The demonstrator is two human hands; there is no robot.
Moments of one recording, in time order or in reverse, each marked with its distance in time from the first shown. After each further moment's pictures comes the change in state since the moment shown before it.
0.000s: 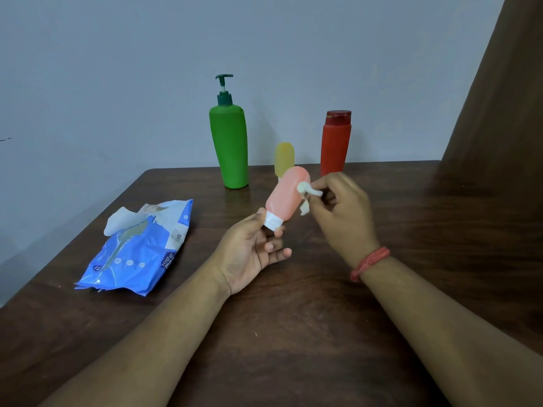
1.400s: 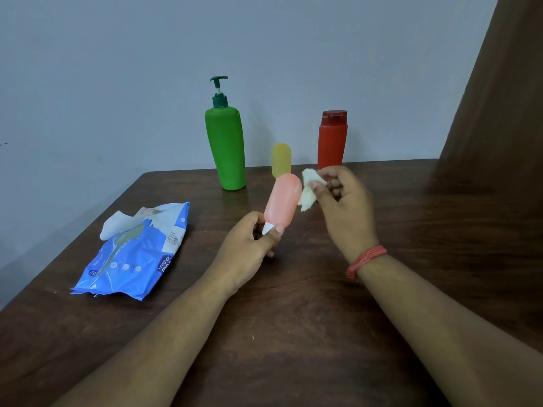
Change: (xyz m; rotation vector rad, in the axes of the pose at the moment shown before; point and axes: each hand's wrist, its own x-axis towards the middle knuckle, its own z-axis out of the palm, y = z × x) left_hand 0.001 -0.006 -0.005 0.934 0.314 0.200; right_hand 0.006 0.001 -0.001 0.193 0.093 0.249
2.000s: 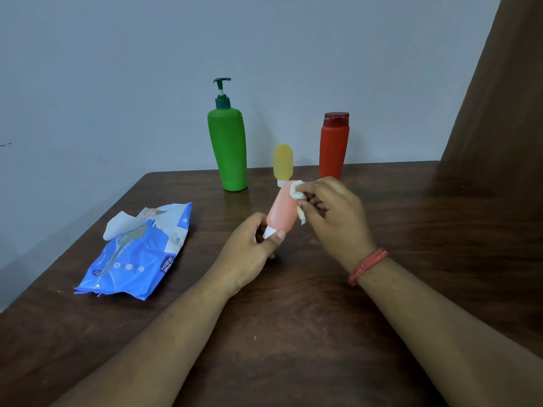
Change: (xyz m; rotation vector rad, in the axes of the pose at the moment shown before) left_hand 0.000 -0.001 -0.003 0.033 -0.037 0.026; right_hand -0.007 0.002 0.002 -0.269 -0.173 -0.372
